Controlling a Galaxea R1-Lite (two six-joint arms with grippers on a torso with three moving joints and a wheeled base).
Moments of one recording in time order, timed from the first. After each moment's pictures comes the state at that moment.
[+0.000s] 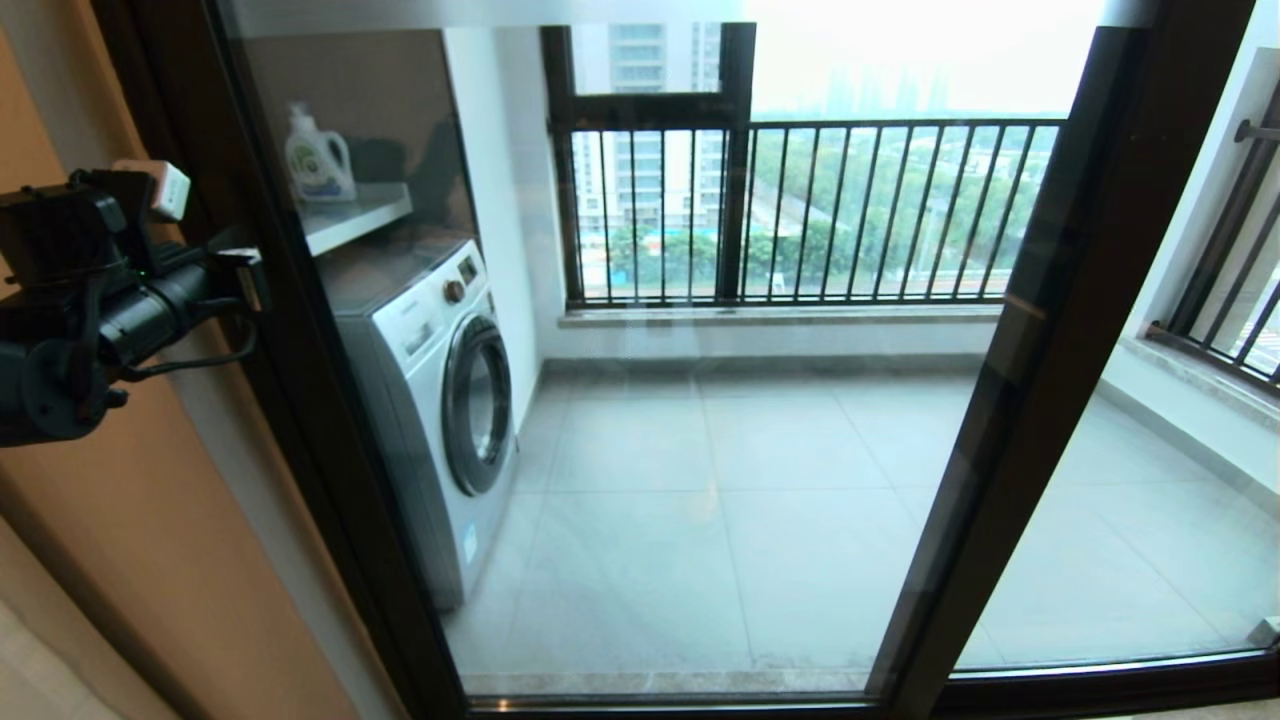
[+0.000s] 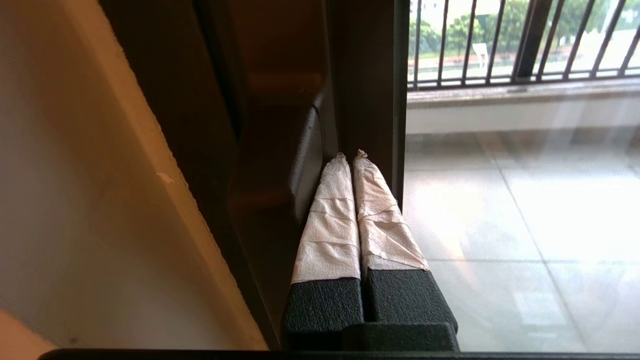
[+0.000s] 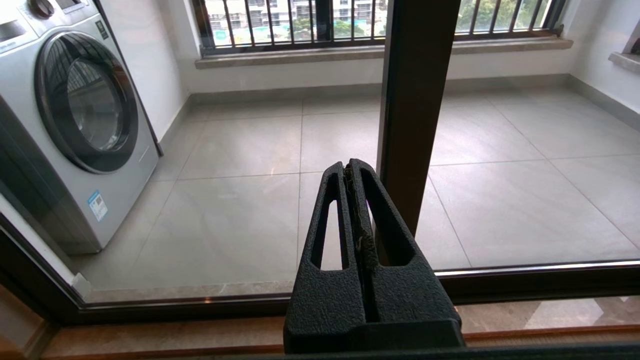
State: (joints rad) left arm 0.23 1.88 -1.21 -0.74 -0.09 0.10; right arm 0.00 0.00 0.00 -0.03 0.00 0.00
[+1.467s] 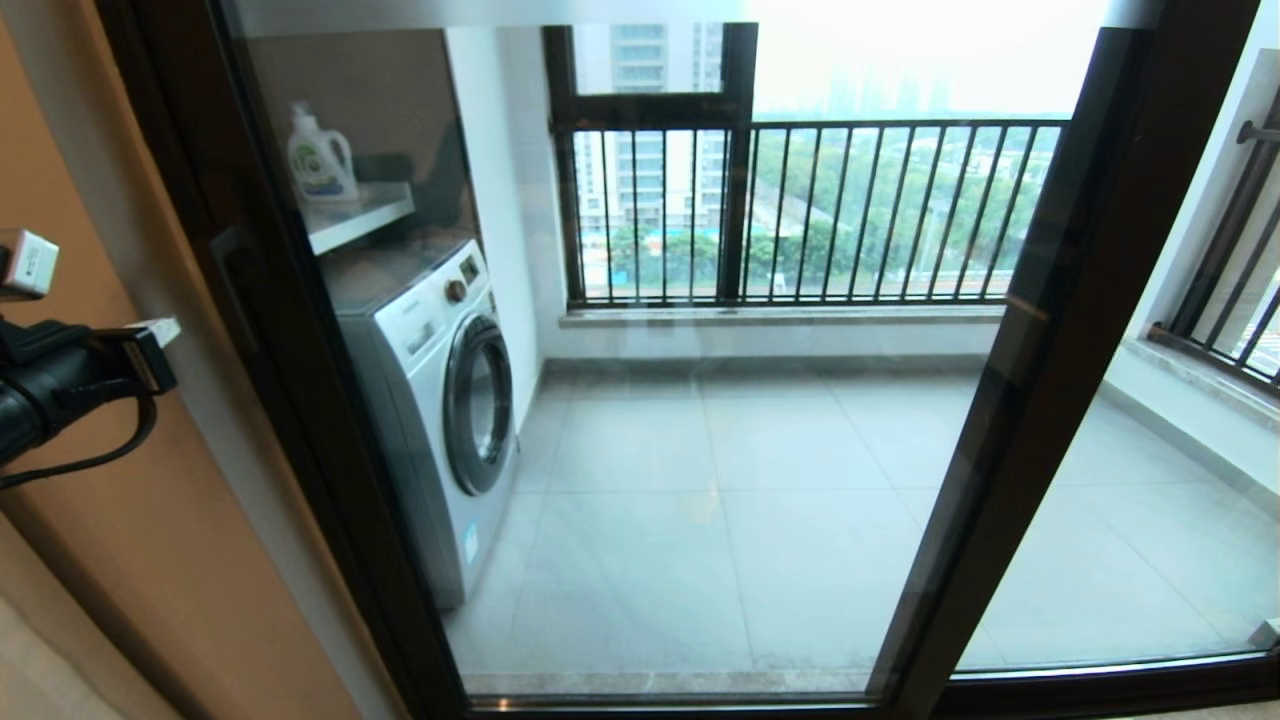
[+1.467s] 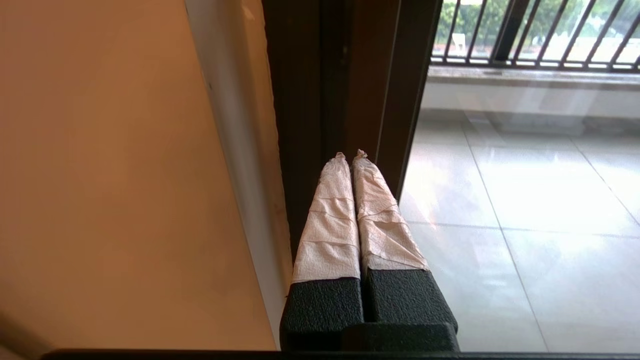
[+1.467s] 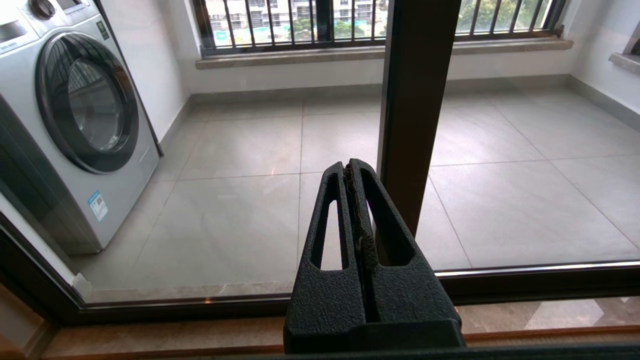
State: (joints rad) left arm 0.37 1.67 -0.81 -0.86 -0.30 0.01; right arm 0.00 0.00 0.00 -0.03 0.00 0.00
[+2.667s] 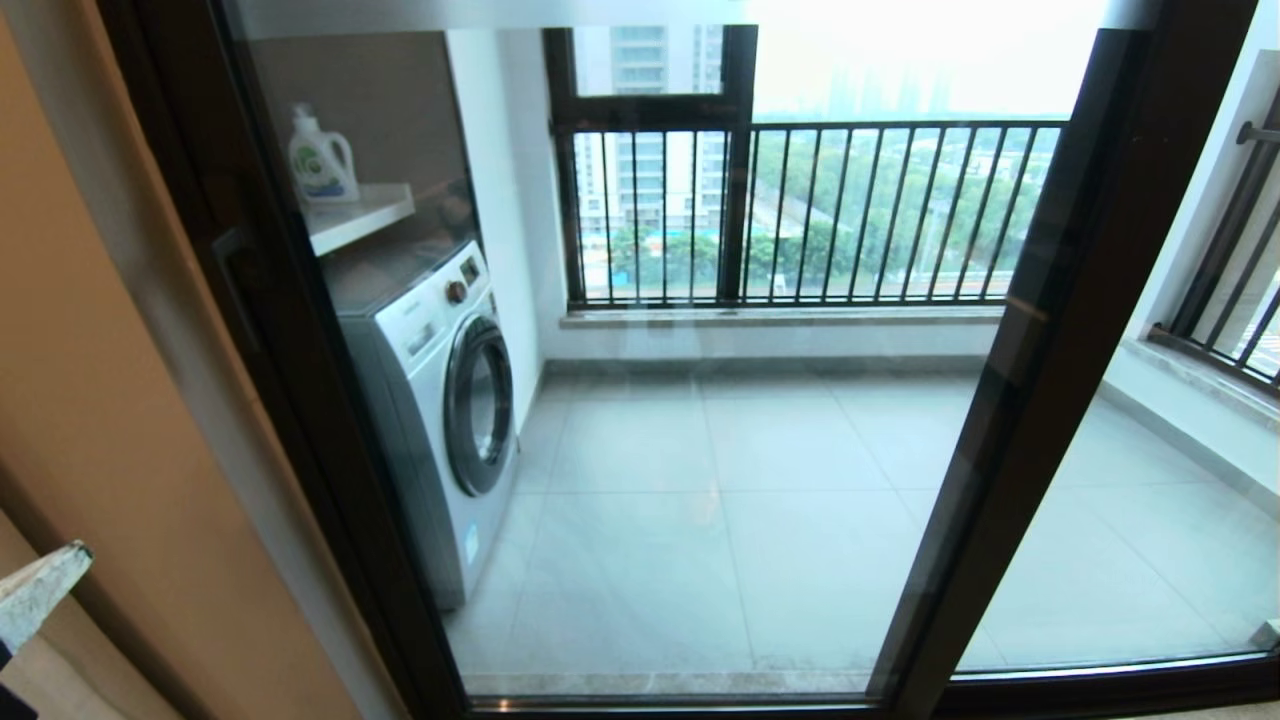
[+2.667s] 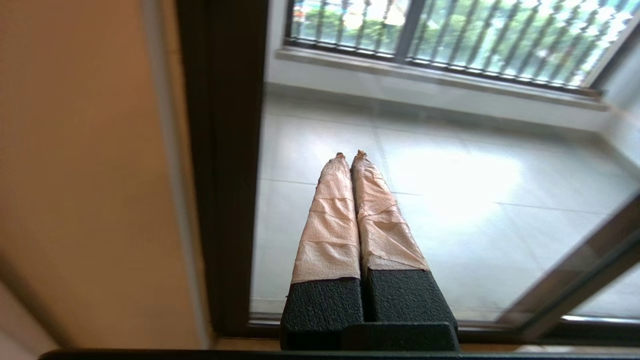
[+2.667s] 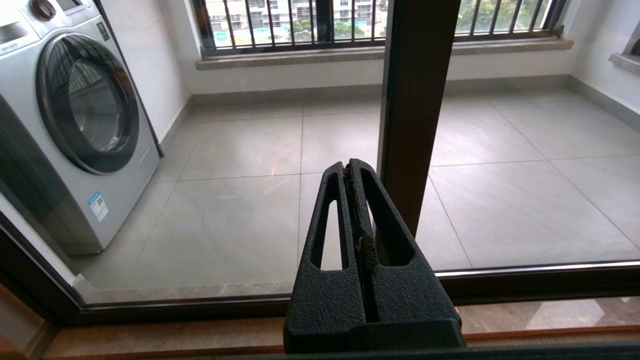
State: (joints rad) left arm 0.51 0.77 -0.14 -0.64 -0.59 -0.17; right arm 0.00 0.00 0.00 -0.03 0.00 0.00
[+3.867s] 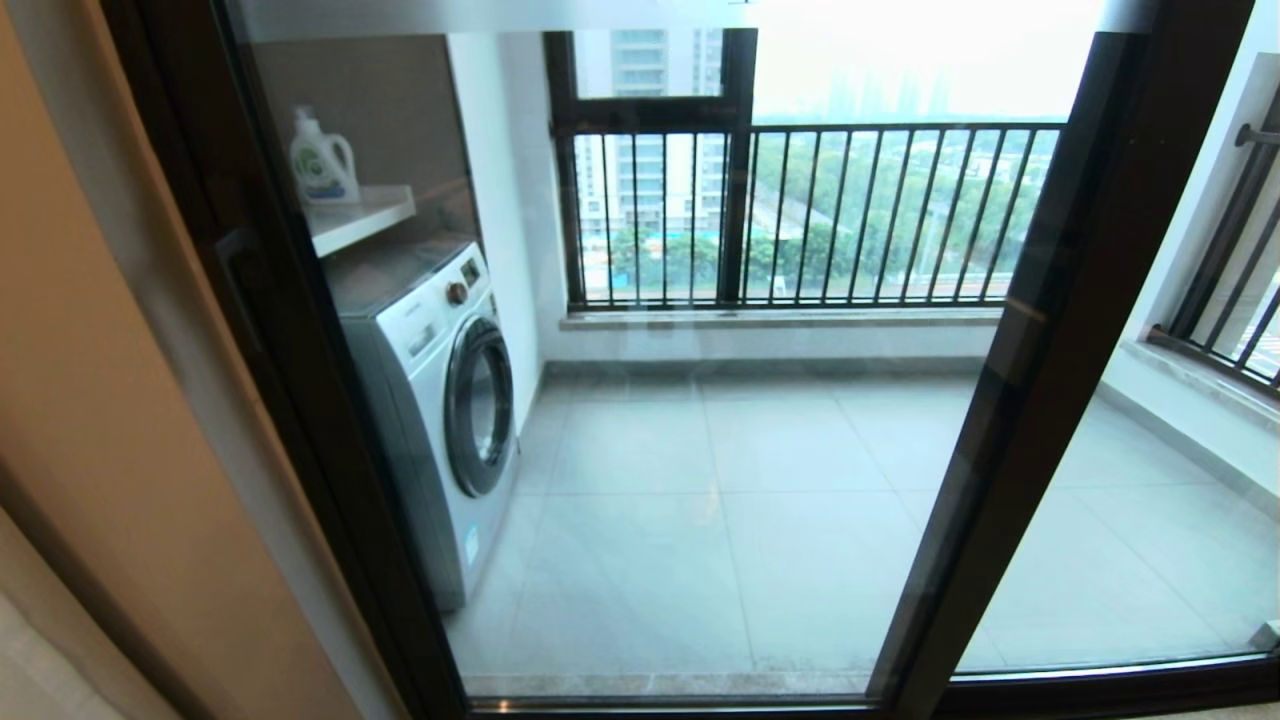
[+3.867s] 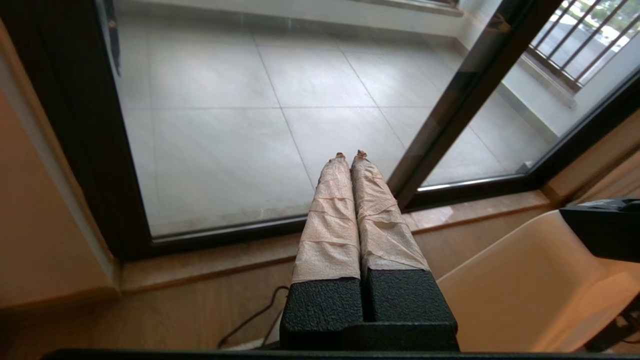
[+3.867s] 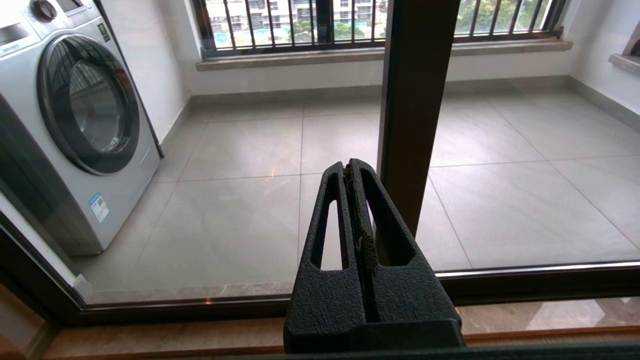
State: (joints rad) left arm -0.03 0.25 -0.68 0.57 -0.37 -0.21; right arm 0.00 0.00 0.00 -0.03 0.00 0.00
